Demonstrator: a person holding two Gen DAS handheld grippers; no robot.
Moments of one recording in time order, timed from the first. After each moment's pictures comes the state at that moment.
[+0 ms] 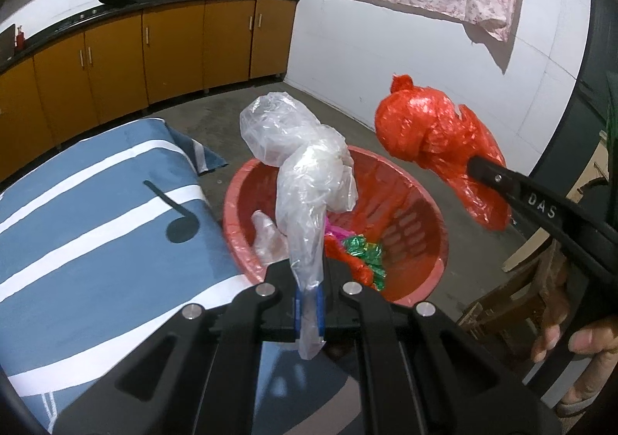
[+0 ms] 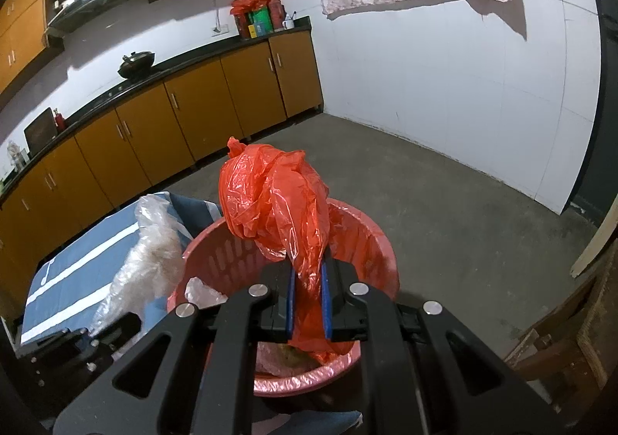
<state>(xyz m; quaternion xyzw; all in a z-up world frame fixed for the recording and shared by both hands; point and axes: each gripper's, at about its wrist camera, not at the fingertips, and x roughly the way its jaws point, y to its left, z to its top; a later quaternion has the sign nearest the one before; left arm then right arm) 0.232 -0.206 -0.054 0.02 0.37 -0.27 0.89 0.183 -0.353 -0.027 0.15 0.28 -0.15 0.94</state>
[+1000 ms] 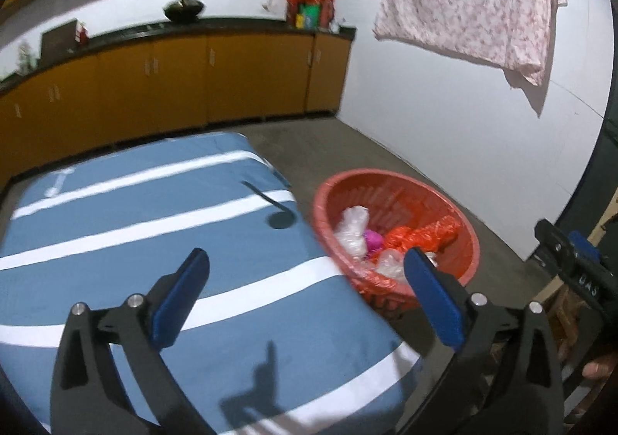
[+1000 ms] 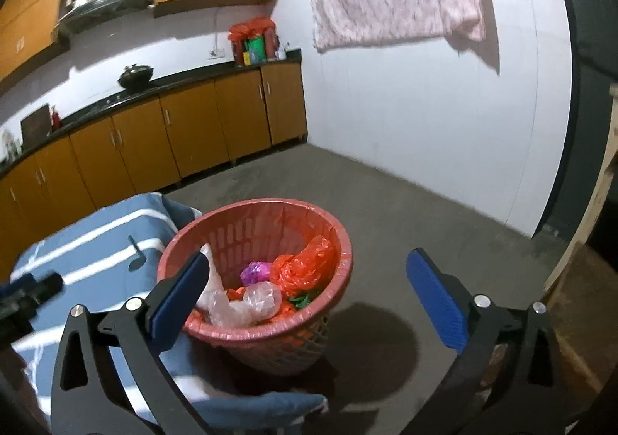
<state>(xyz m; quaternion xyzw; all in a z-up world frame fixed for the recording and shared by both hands) 0.169 -0.115 -0.023 -0.01 0.31 -0.17 0.94 0.073 -0.319 -0.018 0.07 0.22 -0.18 0.95</state>
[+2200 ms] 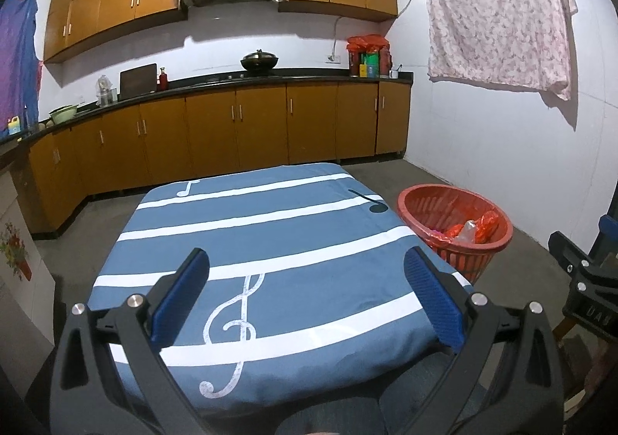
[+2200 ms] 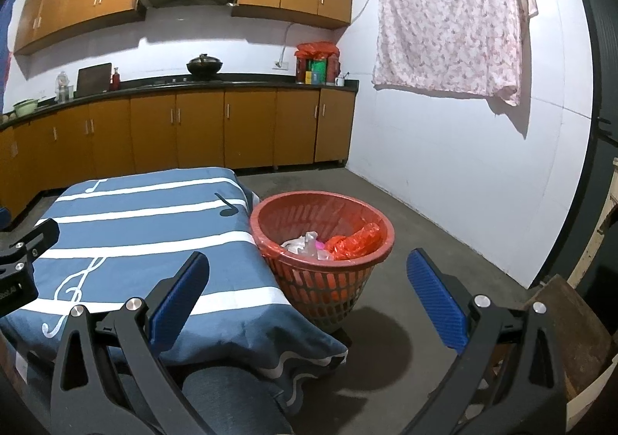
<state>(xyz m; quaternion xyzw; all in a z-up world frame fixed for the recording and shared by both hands) 0.002 -0.023 0.001 0.02 0.22 -0.04 0.98 -0.023 -0.195 -0.008 -0.02 0.19 -0.11 0.97</state>
